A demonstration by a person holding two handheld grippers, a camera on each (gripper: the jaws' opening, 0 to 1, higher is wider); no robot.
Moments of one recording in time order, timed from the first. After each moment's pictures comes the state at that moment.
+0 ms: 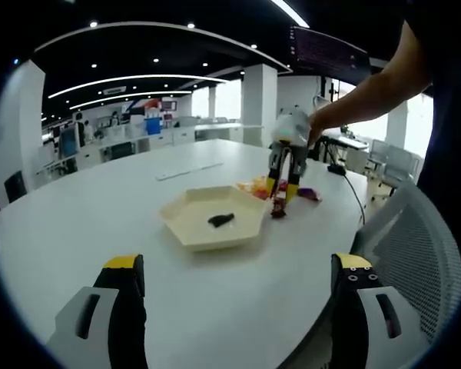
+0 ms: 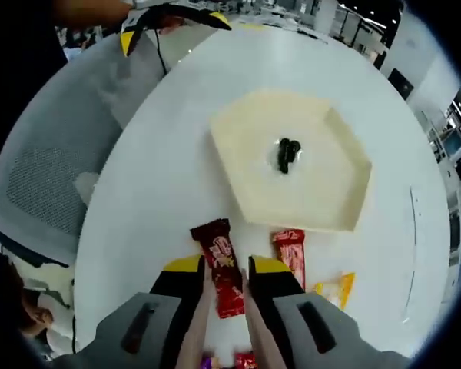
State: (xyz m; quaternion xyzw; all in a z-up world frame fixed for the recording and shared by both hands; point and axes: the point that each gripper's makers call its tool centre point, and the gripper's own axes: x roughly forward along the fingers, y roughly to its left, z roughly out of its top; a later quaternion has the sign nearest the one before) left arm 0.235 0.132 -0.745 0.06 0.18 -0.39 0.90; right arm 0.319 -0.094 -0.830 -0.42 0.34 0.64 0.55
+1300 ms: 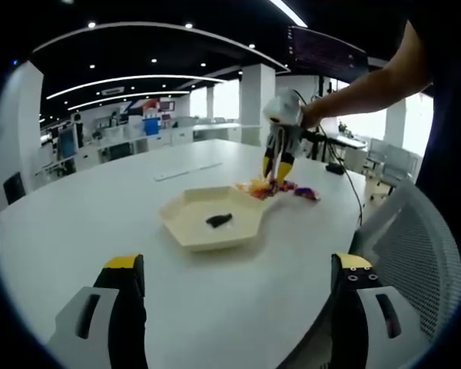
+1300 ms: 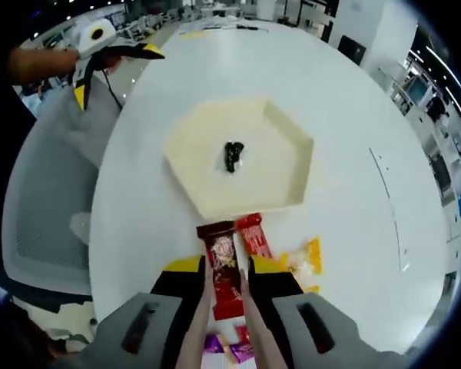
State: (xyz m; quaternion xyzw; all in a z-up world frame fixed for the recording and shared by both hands) left arm 0.235 0.130 -0.744 0.06 0.18 -0.39 0.90; right arm 0.352 -0.109 -0.781 -0.37 0.39 0.55 0.64
